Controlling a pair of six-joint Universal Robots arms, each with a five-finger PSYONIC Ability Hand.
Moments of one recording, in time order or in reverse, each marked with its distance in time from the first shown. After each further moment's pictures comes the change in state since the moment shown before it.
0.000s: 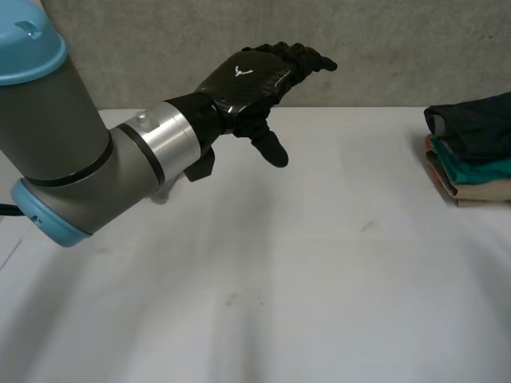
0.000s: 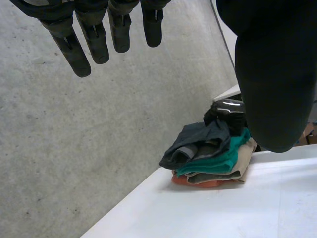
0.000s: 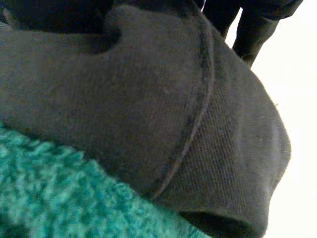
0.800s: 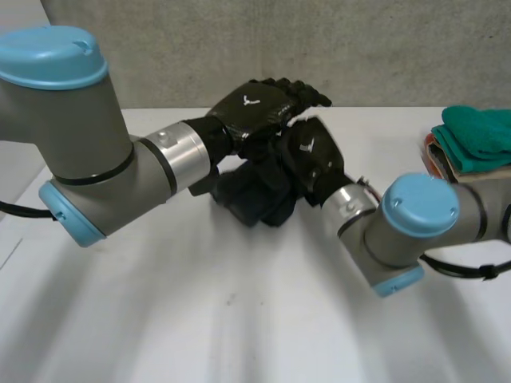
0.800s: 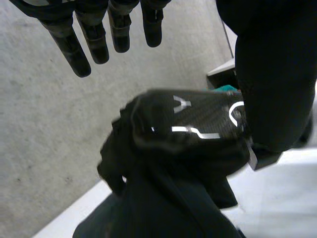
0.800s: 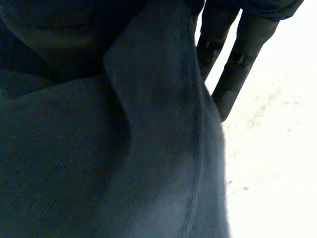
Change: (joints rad) left arm -0.001 -0.108 0.085 -0.108 -0.006 0.090; right arm 0.916 -0.305 0.330 0.184 0.515 -0.377; left_hand 0.000 0.000 0.000 0.000 0.000; right_hand -0.016 0.000 -0.031 -0.004 -0.077
